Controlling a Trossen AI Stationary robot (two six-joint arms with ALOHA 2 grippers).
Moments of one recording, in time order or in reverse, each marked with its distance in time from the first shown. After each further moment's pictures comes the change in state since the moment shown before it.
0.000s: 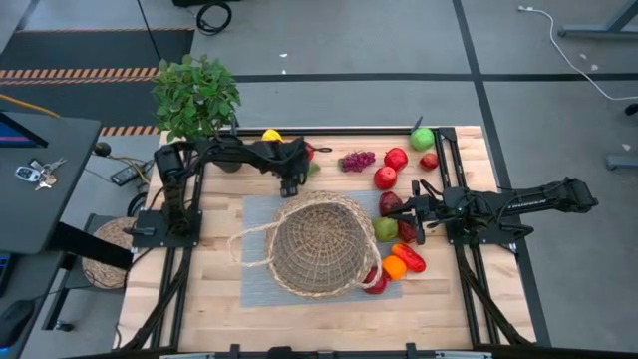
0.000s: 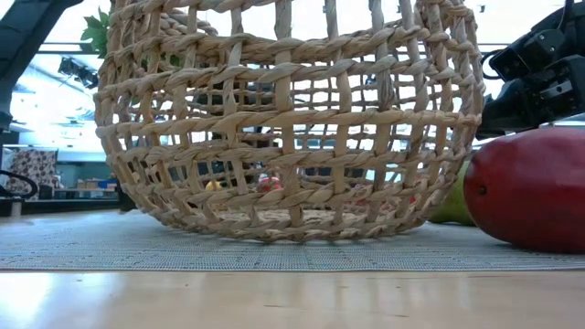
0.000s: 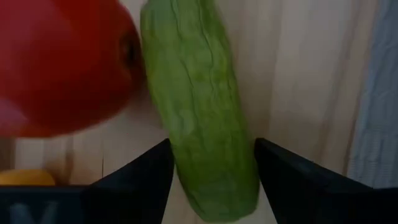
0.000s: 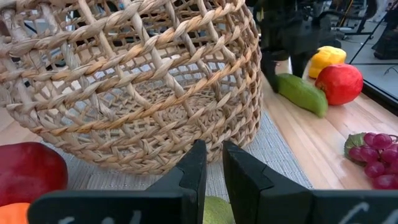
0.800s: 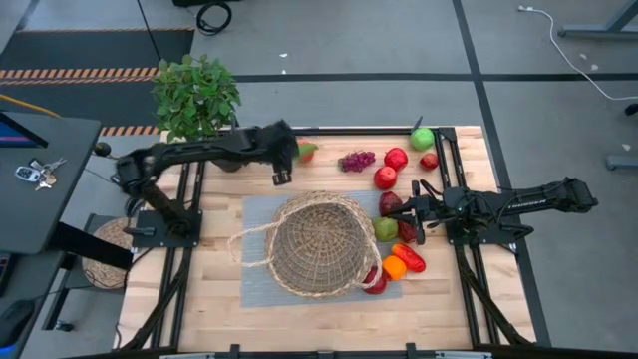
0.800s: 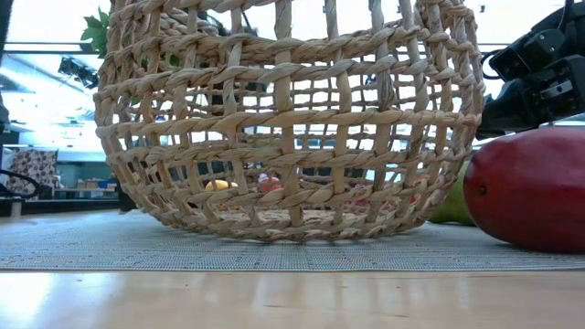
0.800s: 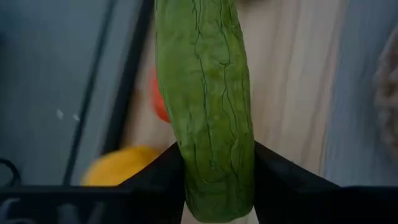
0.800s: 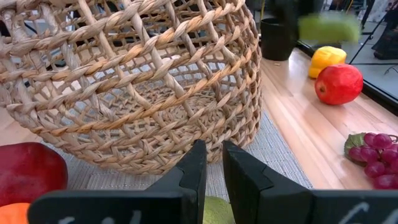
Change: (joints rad) left arm 0.002 -0.332 0.000 -0.090 -0.069 -0.002; right arm 0.000 0.000 0.000 0.000 0.000 0.000
